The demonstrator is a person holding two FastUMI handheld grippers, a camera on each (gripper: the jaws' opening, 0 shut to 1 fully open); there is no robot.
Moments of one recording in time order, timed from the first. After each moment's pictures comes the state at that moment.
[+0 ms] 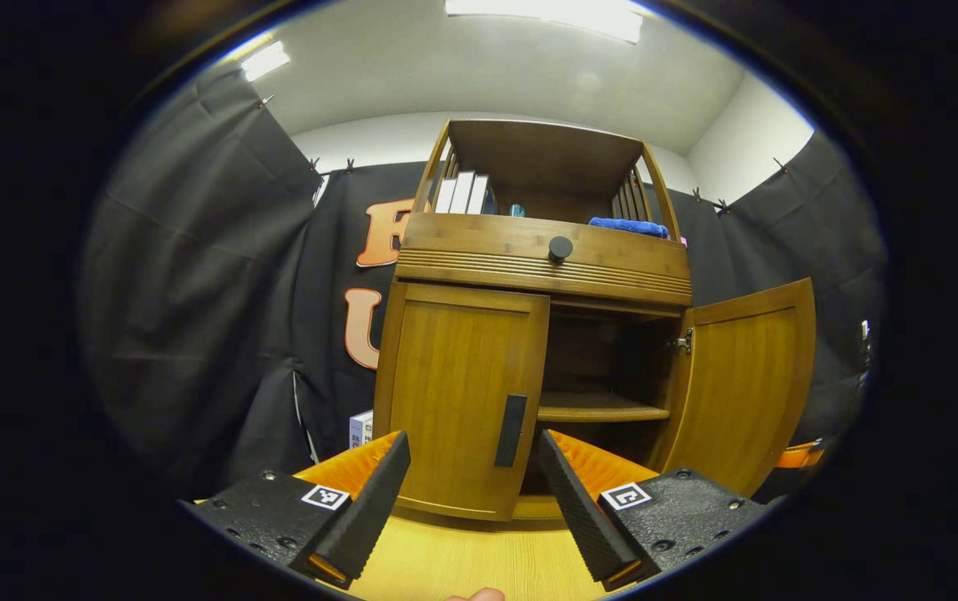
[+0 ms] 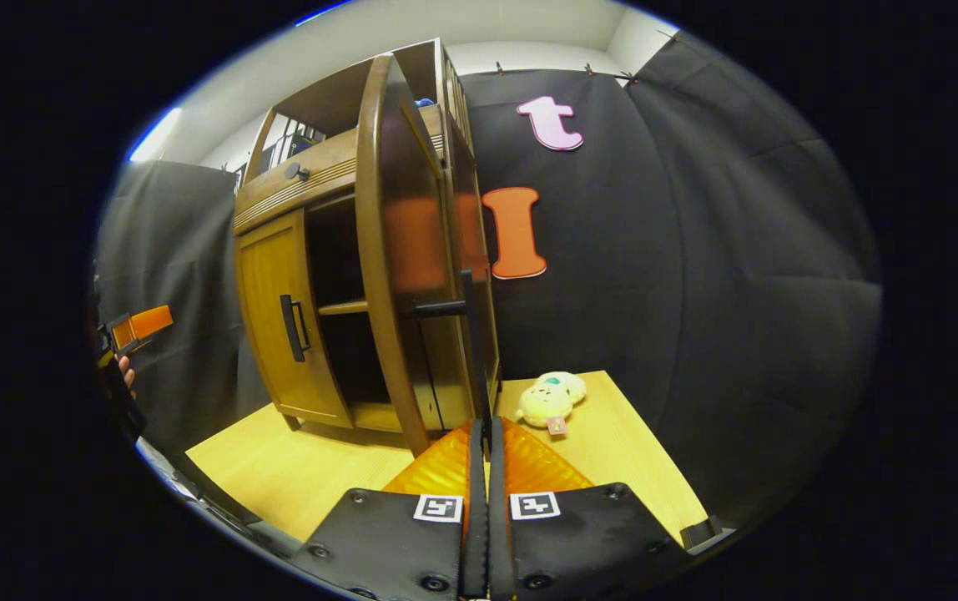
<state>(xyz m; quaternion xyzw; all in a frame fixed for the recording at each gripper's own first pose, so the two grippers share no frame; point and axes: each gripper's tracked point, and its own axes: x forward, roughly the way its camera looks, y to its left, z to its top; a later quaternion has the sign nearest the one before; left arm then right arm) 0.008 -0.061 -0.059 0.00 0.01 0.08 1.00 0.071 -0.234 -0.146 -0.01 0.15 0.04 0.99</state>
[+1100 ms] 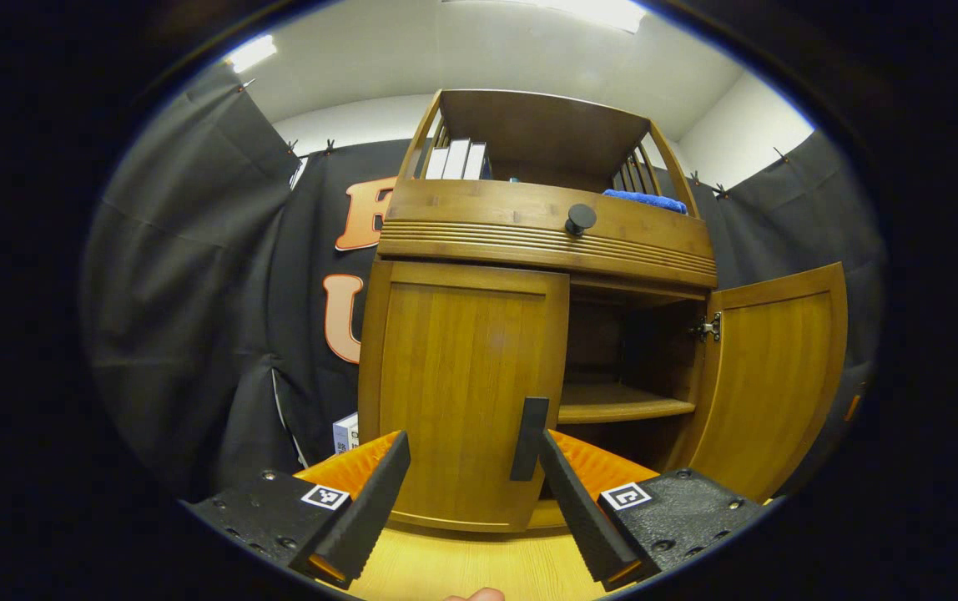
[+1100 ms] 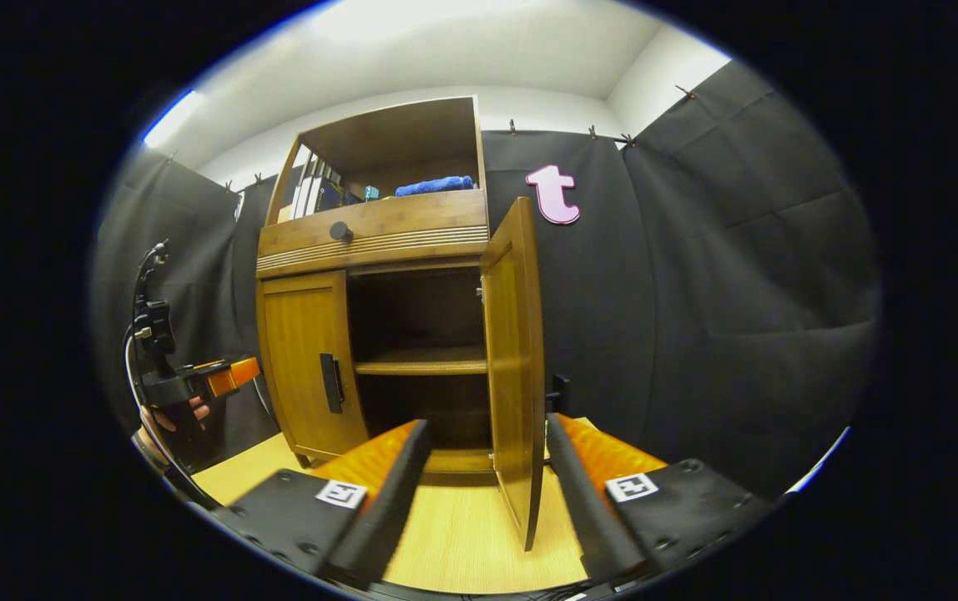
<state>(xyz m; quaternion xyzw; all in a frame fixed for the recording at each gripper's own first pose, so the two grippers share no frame) 0.099 -0.028 -0.082 0.01 0.04 0.04 1.00 0.012 -0.133 -0.057 -0.03 0.06 0.00 1.00</state>
